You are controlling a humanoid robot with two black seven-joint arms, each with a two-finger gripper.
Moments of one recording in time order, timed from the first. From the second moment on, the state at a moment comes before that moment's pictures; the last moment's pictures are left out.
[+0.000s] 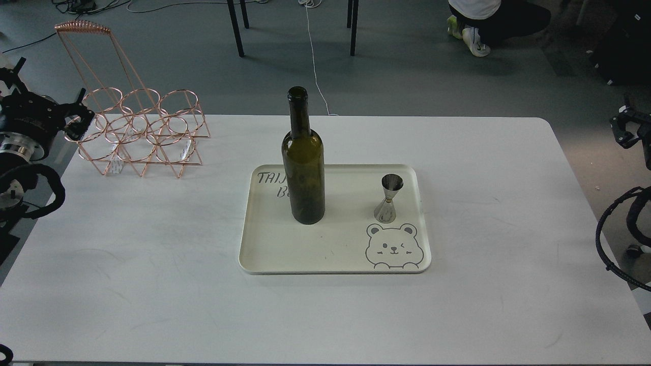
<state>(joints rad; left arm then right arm) -0.71 0.57 -0.81 -0.53 -0.39 -0.48 -0.21 0.72 -0.54 0.67 0.38 0.32 0.49 0.46</state>
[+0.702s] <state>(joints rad) -0.77 0.58 -0.80 -0.54 -0.39 -0.48 -0.21 0.58 -0.82 0.60 0.90 0.07 0.43 0.49</state>
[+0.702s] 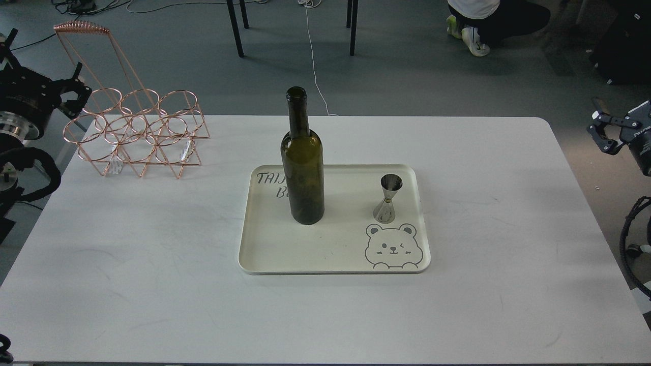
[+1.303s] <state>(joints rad) -0.77 0.57 -0.80 -0.54 -0.38 -0.49 -0.21 0.35 -0.90 0.59 1.29 -0.99 -0.22 0.49</state>
